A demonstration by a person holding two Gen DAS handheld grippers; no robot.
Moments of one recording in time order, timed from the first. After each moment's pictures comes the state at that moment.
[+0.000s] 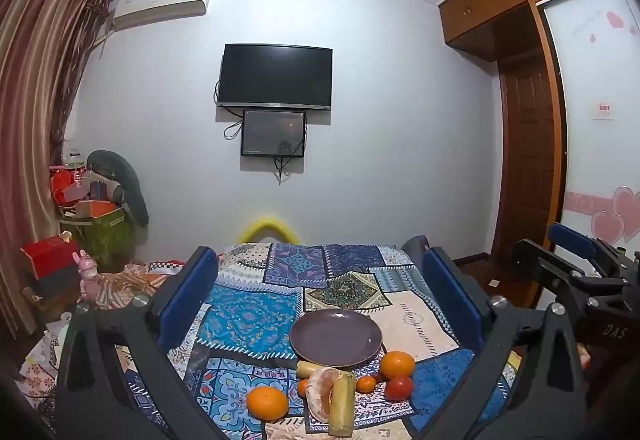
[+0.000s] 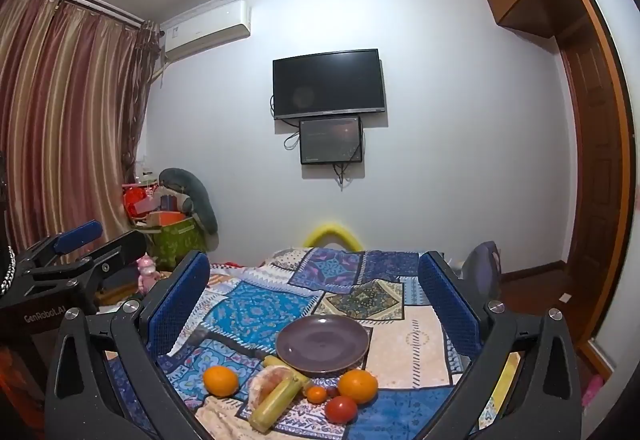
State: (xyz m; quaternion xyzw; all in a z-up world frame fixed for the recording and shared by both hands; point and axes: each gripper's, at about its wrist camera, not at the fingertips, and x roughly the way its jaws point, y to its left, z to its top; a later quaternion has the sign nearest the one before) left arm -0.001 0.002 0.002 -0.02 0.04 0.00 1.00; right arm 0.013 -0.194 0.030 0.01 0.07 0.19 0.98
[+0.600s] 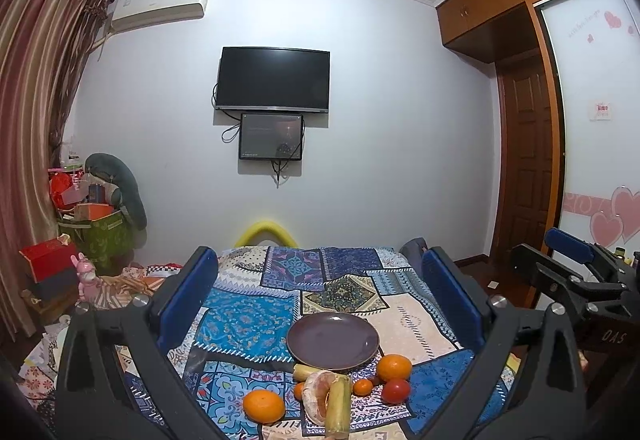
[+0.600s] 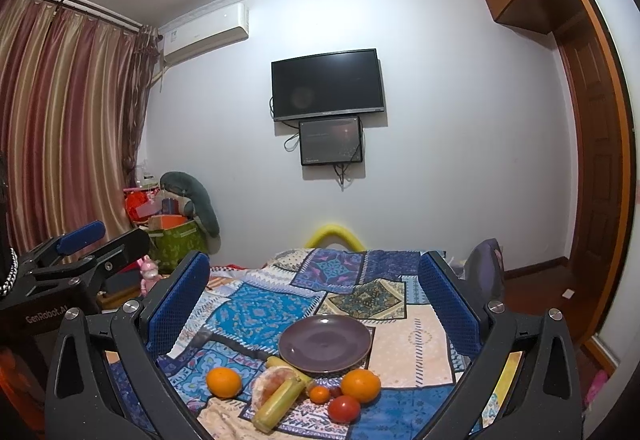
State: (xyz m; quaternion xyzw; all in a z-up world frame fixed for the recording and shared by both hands) left arm -0.004 -0.004 0.000 -0.02 0.04 0.00 1.00; right arm 0.009 -0.196 0.030 0.02 0.06 0.19 0.98
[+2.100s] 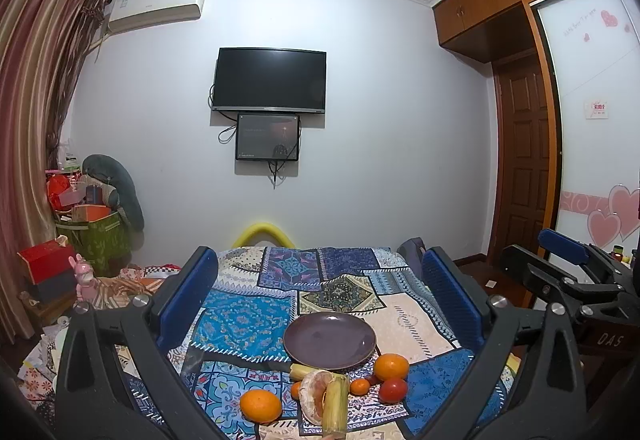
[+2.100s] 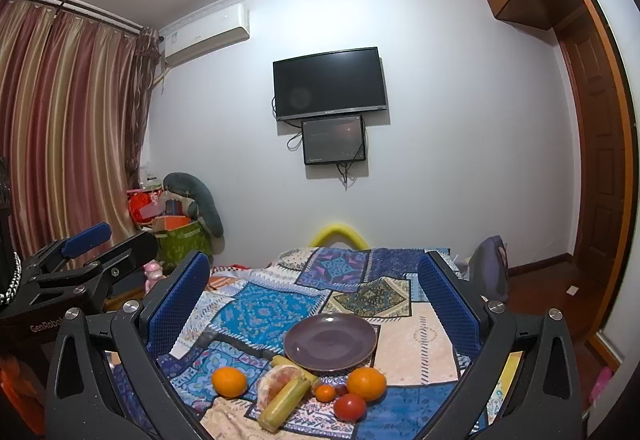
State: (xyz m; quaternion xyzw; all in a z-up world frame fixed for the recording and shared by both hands) left arm -0.005 -0.009 -0.001 -0.01 0.04 0.00 1.00; right arm 0.011 -0.192 0.027 0.03 0.07 0.20 0.98
